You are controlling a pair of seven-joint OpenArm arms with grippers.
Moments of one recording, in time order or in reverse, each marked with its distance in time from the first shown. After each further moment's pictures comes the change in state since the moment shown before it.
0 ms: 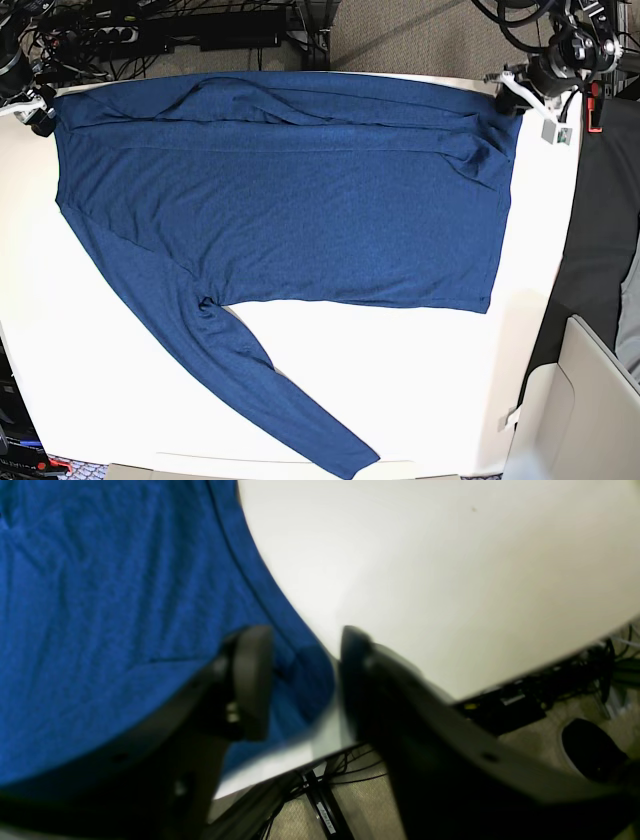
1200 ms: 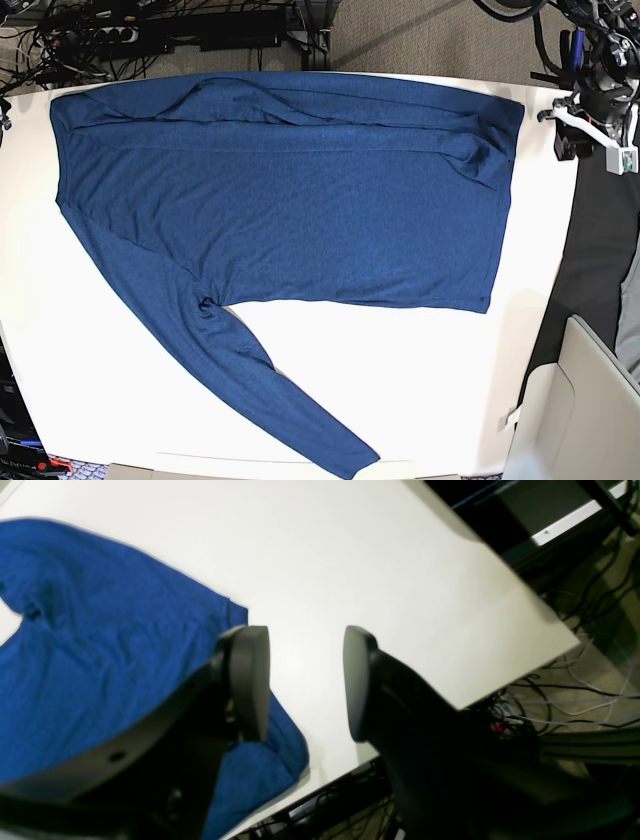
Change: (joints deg) left arm -7.3 0.0 -13.8 8.2 0.2 0.0 0.2; right arm 2.8 -0.4 11.1 12.6 -1.0 -0.2 -0.3
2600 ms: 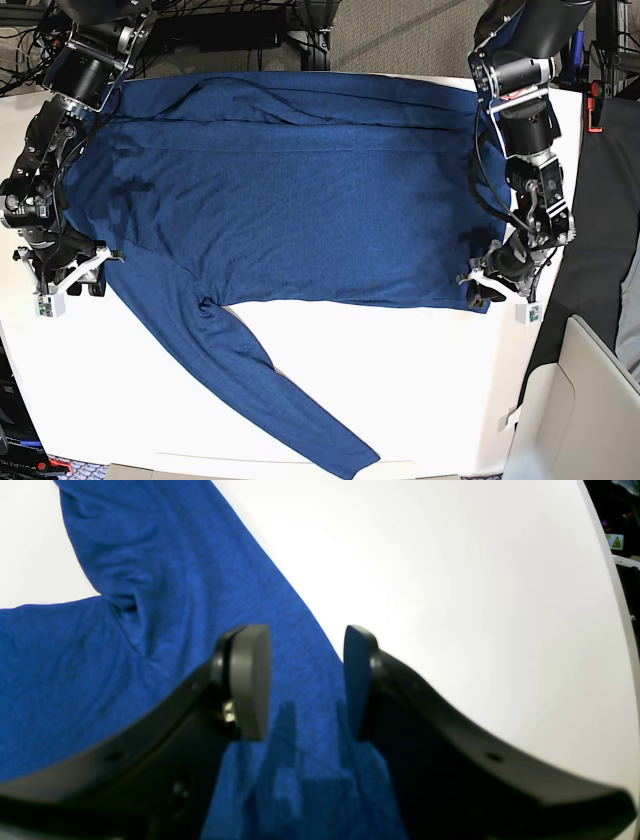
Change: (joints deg) left arm -45.1 0.0 26.4 -62.3 22.5 8.4 -35.3; right arm 30.1 0.2 -40.3 -15.8 -32.3 4.8 7.3
